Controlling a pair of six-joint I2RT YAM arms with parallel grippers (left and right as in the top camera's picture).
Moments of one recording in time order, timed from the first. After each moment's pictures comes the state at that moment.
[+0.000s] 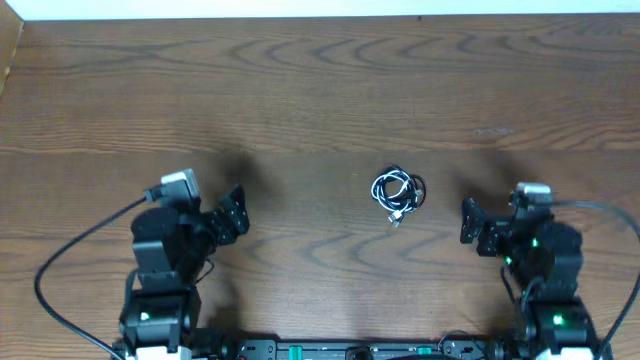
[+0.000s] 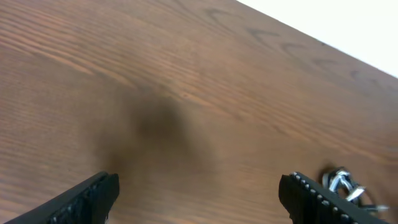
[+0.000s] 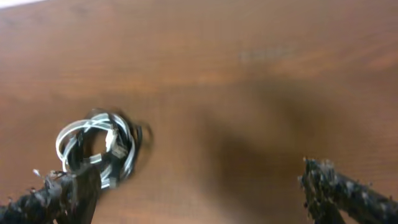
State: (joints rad) left arm 0.05 0.63 0.52 -0.46 0.20 -0.36; right arm 0.01 0.59 0.32 -0.30 -0.12 0.17
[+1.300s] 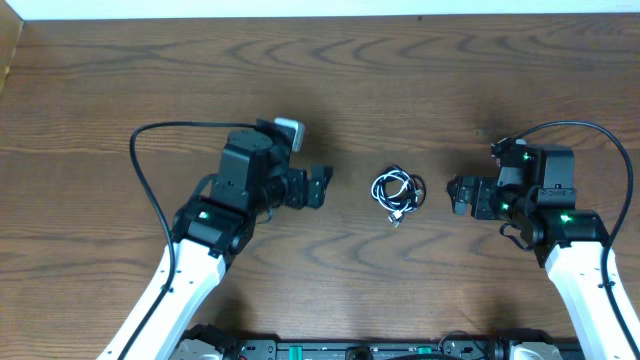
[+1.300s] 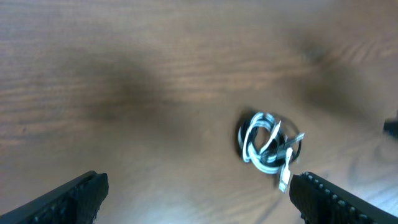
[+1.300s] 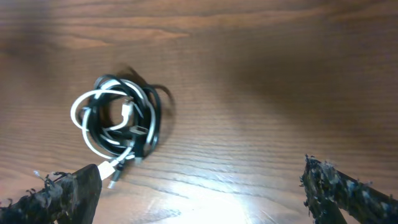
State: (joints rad) left arm -0.38 1.18 0.86 -0.39 0.23 -0.25; right arm 0.01 1.15 0.74 -0.57 -0.25 0.15
